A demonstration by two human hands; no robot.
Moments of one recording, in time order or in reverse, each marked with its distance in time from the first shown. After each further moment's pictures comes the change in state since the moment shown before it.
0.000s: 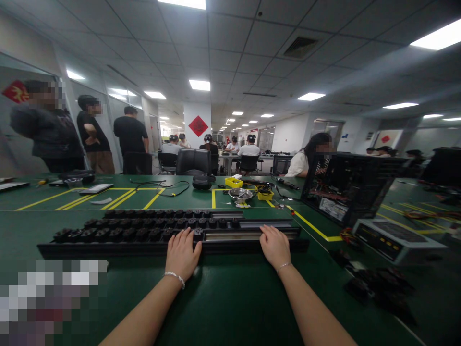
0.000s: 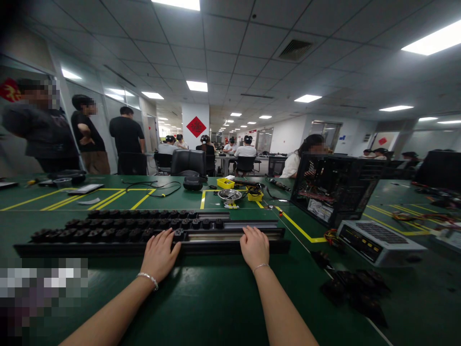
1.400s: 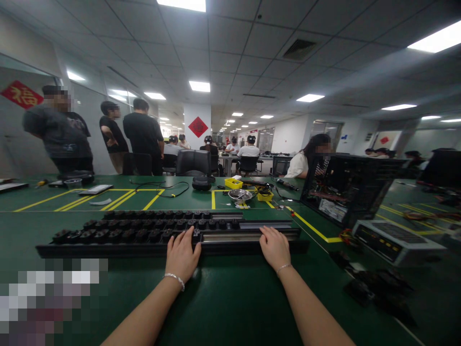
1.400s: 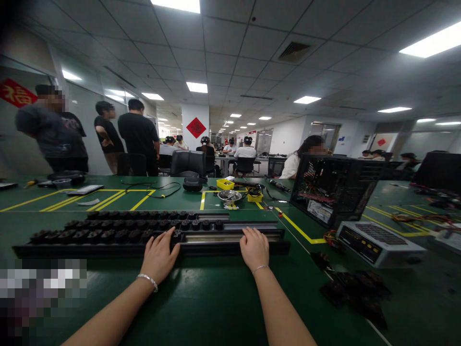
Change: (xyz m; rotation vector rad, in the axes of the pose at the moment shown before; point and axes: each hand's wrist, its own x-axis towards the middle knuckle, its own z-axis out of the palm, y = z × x) left_hand 0.001 0.004 -0.005 -0.086 0.022 -0.042; right_hand -0.001 -0.001 0.002 0.000 0.030 -0.004
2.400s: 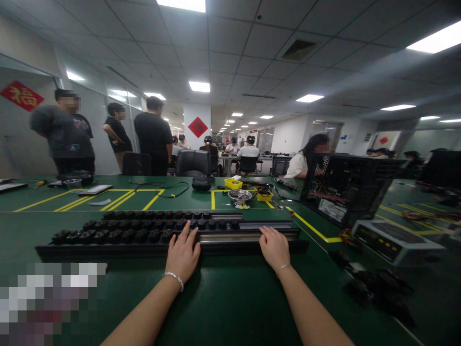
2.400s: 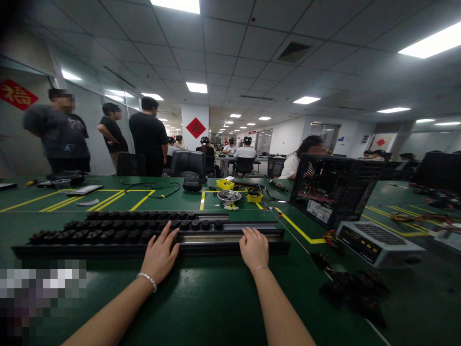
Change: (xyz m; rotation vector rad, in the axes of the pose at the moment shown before) left_hand 0.000 -0.003 0.002 0.020 0.063 0.132; right_hand 0.000 -0.001 0.000 -0.006 0.000 0.004
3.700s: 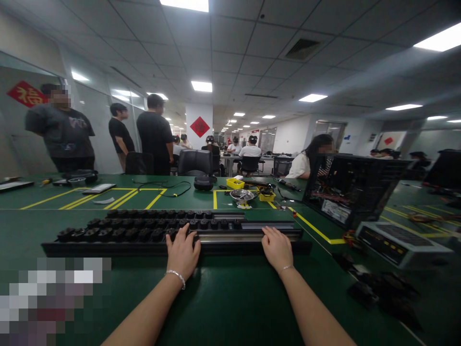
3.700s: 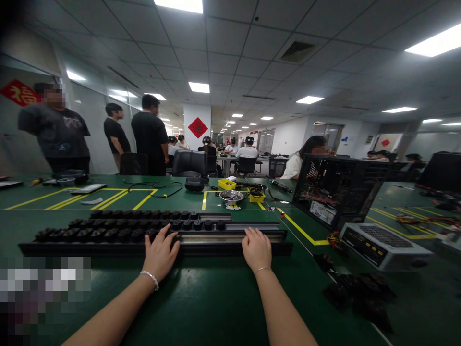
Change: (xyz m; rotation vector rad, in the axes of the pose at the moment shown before) left_hand 0.003 -0.004 0.000 0.030 0.012 -0.082; right_hand 0.000 0.000 -0.002 -0.005 -0.015 0.001
